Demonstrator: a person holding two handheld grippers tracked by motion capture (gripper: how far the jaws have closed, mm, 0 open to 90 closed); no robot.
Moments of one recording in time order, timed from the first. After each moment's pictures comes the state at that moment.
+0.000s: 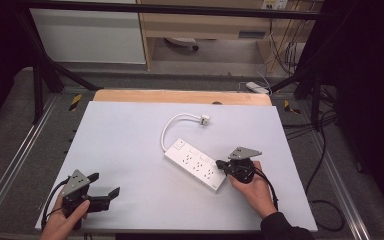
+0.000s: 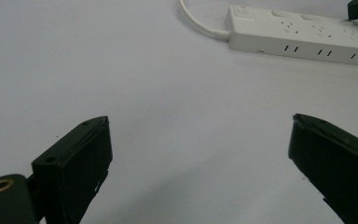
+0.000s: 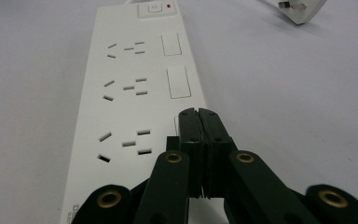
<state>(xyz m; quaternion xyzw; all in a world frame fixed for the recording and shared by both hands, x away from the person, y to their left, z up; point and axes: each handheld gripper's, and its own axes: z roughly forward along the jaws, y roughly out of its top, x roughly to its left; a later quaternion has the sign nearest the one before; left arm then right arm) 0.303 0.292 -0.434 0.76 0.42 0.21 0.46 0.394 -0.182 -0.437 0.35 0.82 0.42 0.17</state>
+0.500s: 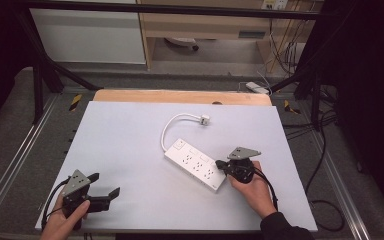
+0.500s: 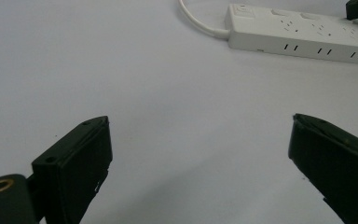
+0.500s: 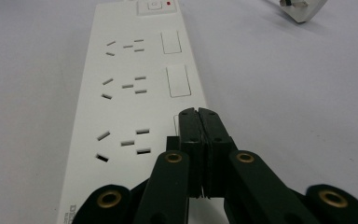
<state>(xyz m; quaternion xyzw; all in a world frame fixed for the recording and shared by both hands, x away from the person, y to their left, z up) 0.303 0.292 -0.434 0.76 0.42 0.21 0.45 0.395 -0.181 -0.439 0.35 0.82 0.42 0.17</state>
